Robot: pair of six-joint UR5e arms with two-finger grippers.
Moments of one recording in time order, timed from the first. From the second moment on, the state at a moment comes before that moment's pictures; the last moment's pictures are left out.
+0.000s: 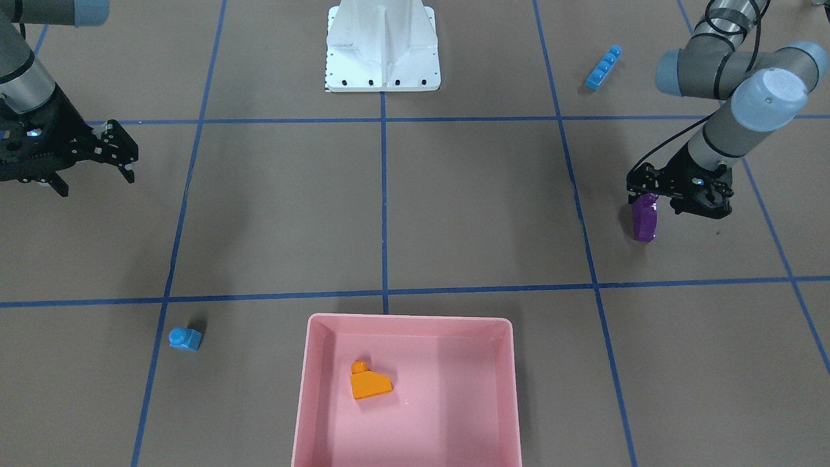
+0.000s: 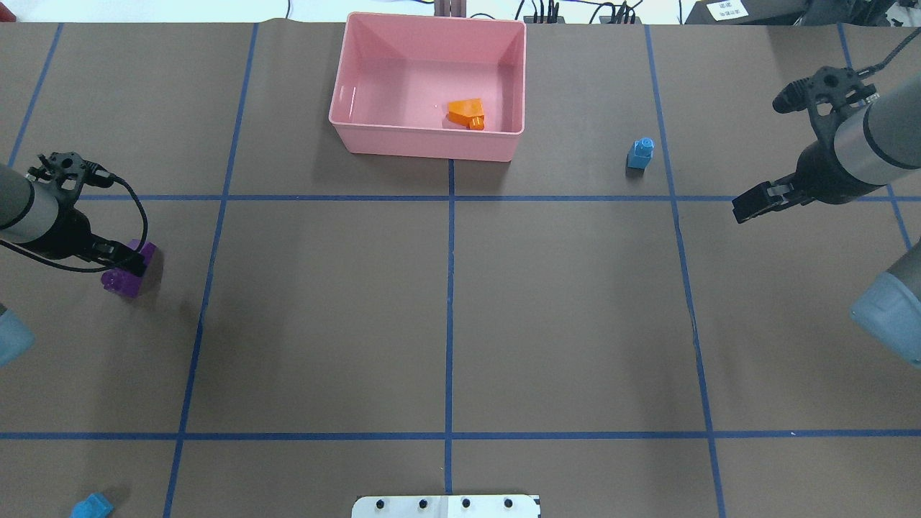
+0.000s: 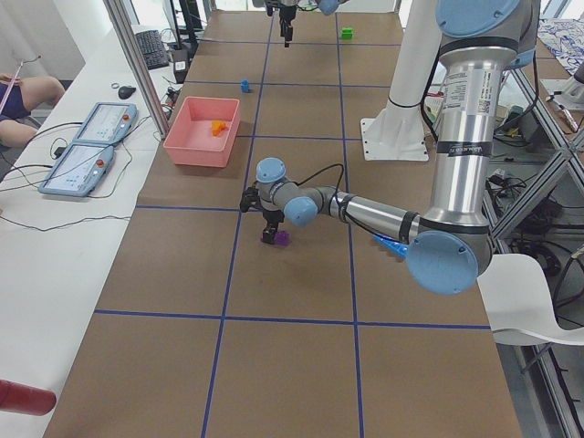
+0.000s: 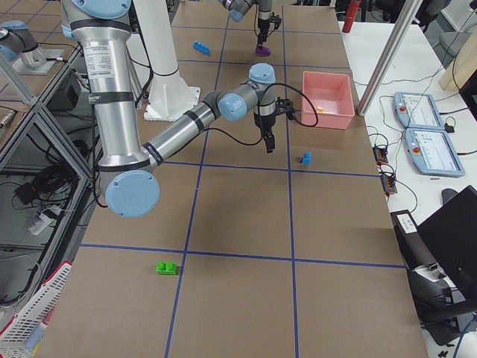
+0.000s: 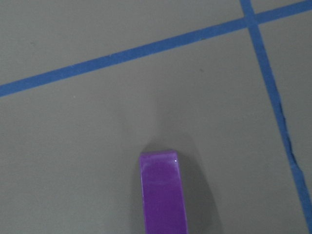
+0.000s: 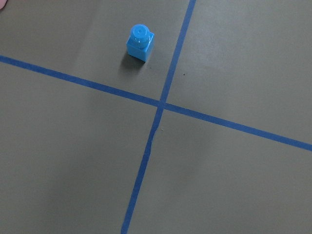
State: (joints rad) left arm -0.89 -1.62 -1.68 -1.99 -2.15 -0.58; right arm 0.96 -1.46 2.07 -1.57 2.07 0.57
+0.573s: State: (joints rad) left arm -0.88 -1.62 -1.67 -1.99 -2.15 -0.59; right arm 0.96 -1.48 2.07 -1.54 2.09 0.57
